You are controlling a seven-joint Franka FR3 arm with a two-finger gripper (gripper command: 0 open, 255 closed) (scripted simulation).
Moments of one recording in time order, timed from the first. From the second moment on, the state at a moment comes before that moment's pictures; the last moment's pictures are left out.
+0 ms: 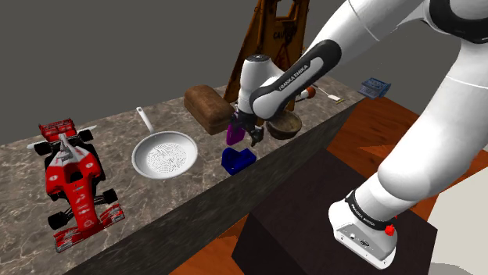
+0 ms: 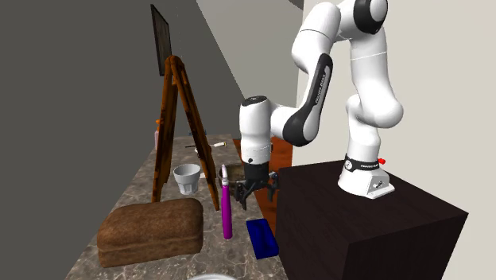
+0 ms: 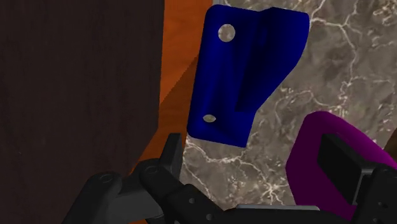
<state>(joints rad) -0.28 0.24 0.42 -2.43 -0.19 2.59 1.74</state>
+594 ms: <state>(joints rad) -0.20 0.45 0.32 -2.35 -0.29 2.70 1.92</state>
